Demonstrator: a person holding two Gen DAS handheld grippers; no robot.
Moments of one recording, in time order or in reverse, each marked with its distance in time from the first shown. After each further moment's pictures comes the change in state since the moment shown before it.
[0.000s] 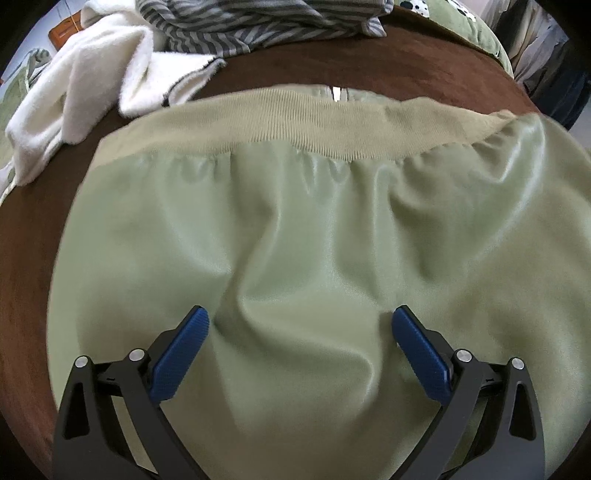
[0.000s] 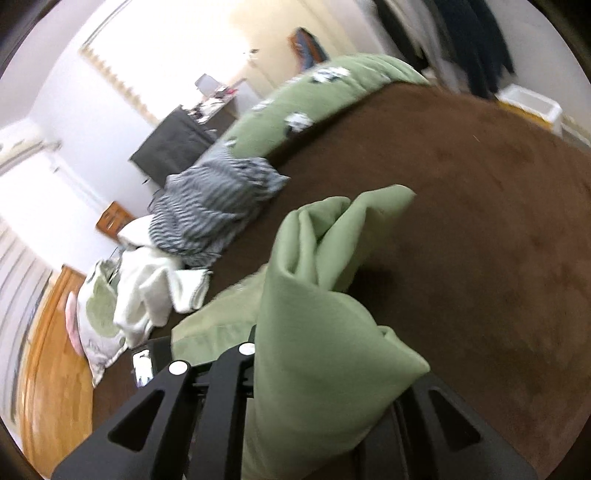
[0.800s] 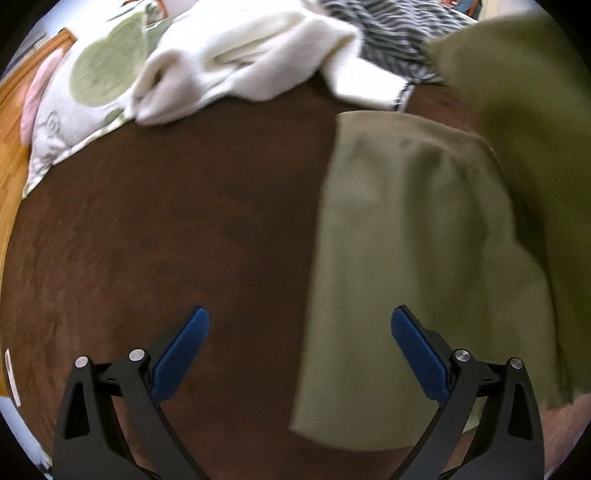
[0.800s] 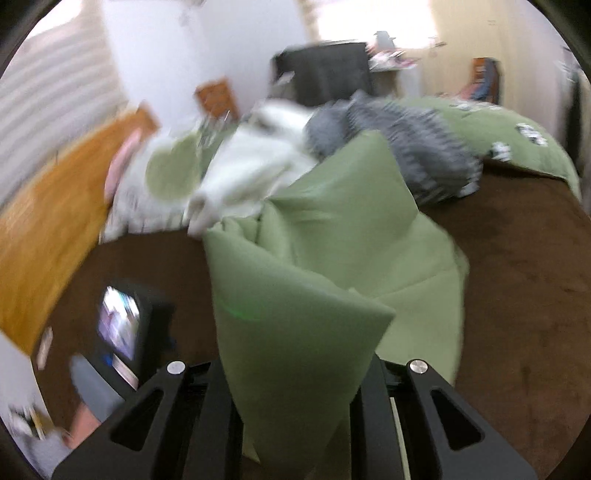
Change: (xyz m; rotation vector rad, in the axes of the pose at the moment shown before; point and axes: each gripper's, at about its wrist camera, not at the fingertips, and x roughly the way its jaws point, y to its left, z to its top) left arm -0.069 0.202 -0.068 -0.154 -0.034 0.140; right arm 0.081 0.259 -0.127 -0.641 0.223 0.124
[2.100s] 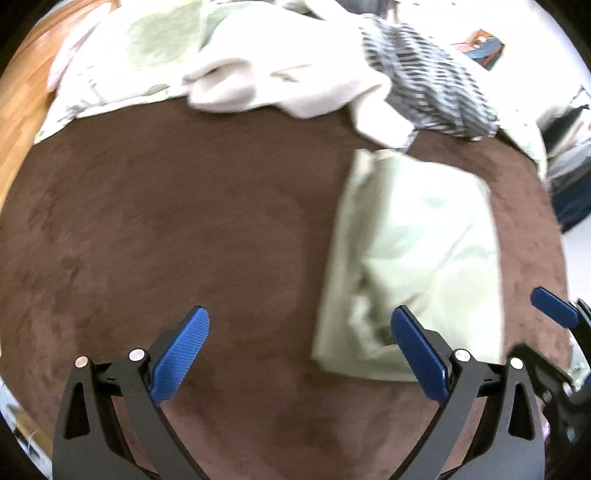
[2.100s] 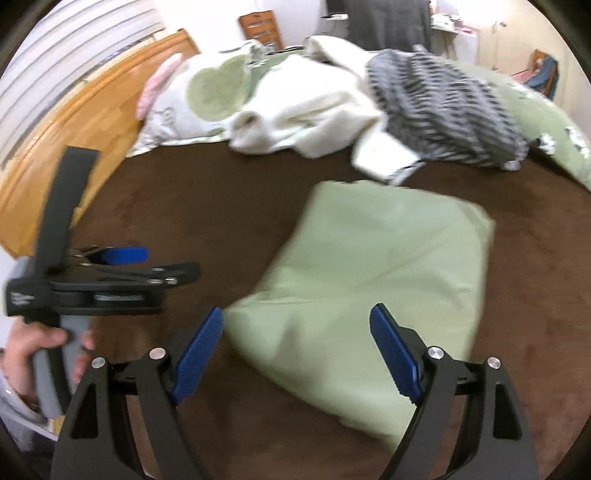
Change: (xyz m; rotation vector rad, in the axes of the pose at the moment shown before) left arm -0.089 0.046 -0.008 -0.147 -0.003 -0.159; right arm -0.032 0.033 -0.006 -0.110 0.231 0.056
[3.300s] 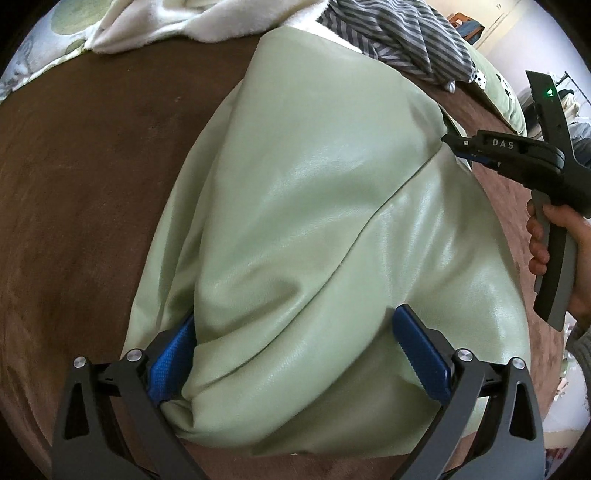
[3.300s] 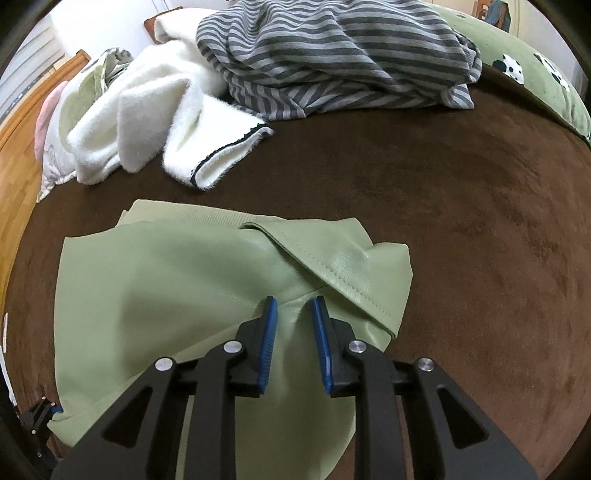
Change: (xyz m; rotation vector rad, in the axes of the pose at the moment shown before) left arm 0.133 -0.077 -0.053 -0.004 0.049 -0.137; right arm 0.172 -0.219 0.038 0.189 0.039 -0.103
